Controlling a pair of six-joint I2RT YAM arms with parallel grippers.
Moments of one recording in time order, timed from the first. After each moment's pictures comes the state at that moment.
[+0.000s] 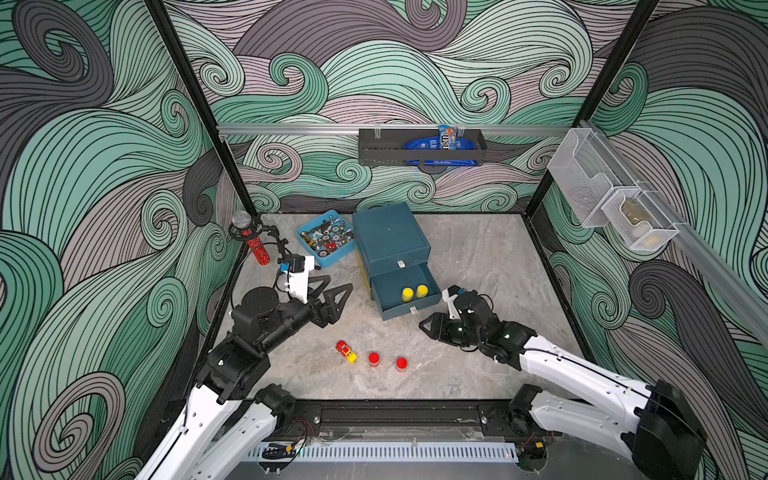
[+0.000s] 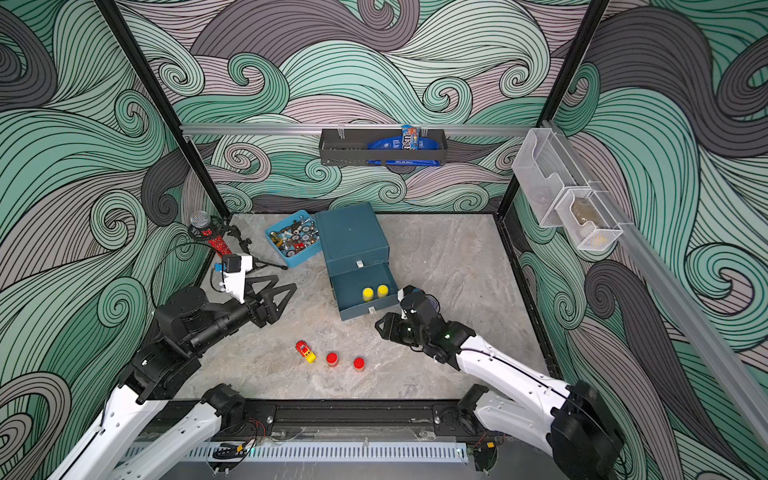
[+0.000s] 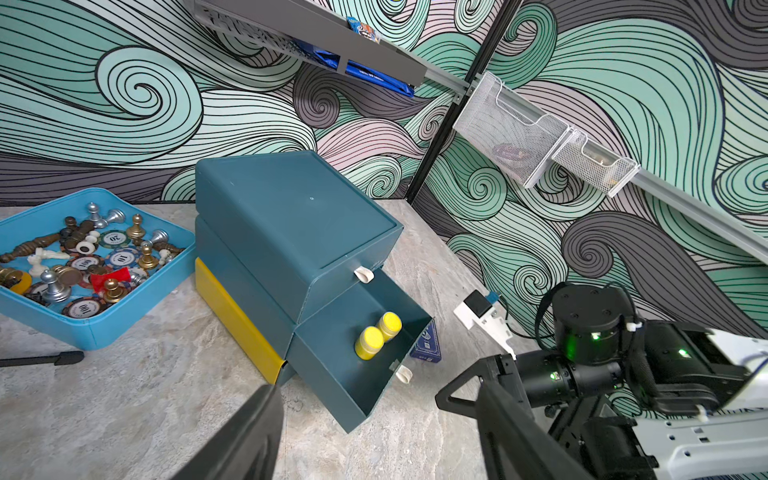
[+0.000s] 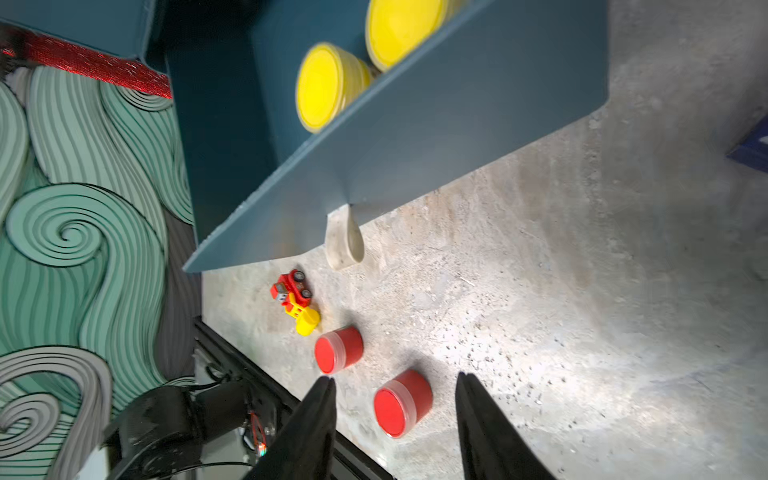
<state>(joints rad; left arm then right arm) -0.49 0.59 0.83 -0.44 0.21 -0.35 0.71 1.02 0.54 -0.27 -0.20 0.98</state>
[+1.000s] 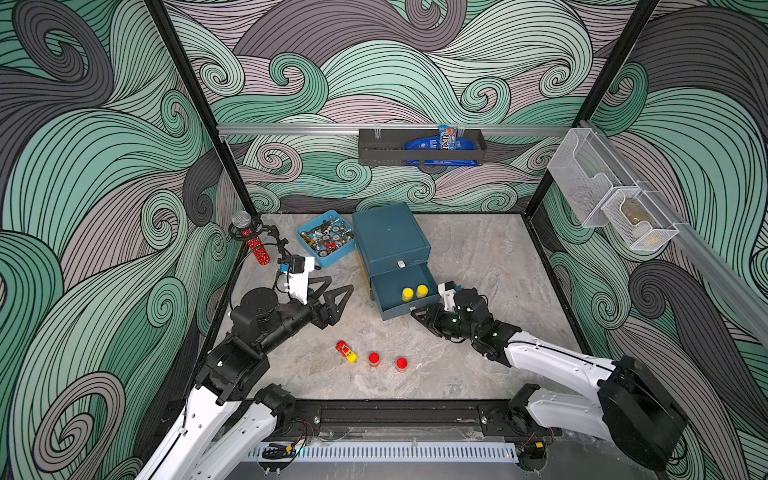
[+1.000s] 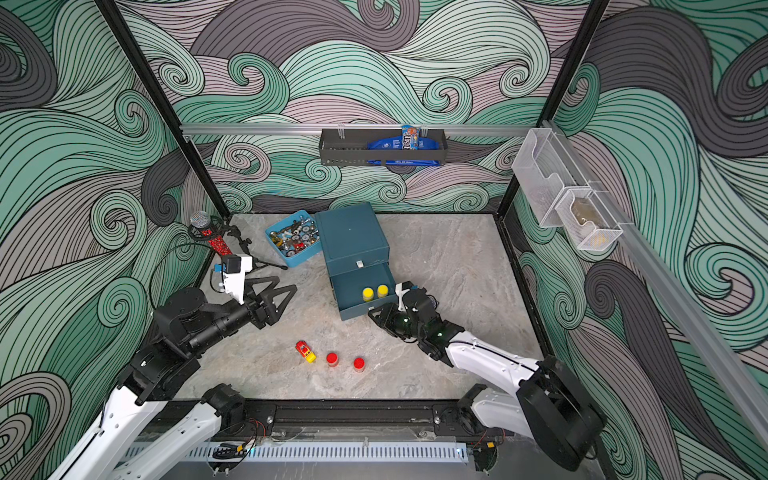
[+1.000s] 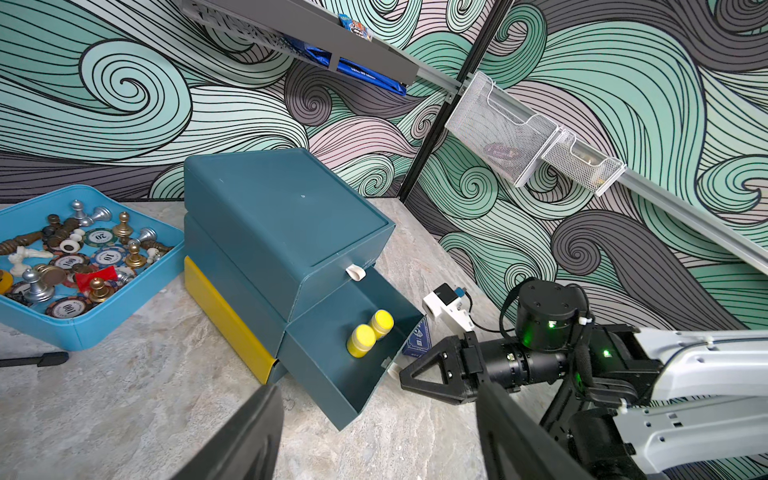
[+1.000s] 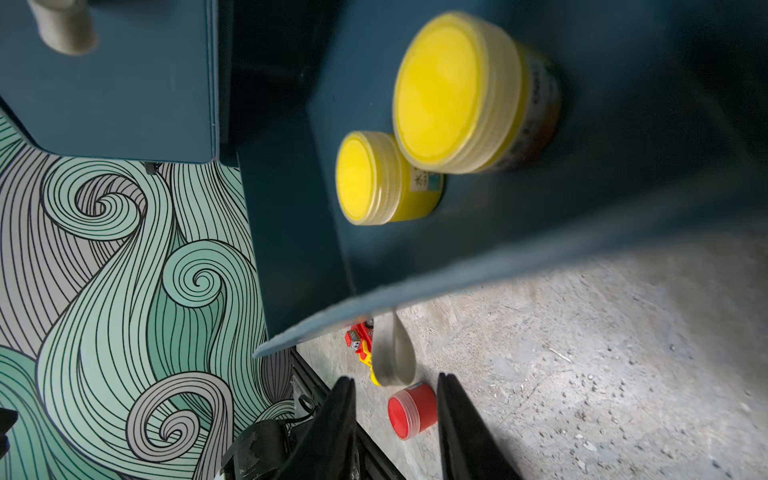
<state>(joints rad) -0.49 0.58 0.83 -0.44 0.23 -0.37 0.66 1.19 0.47 0.14 -0.29 1.15</state>
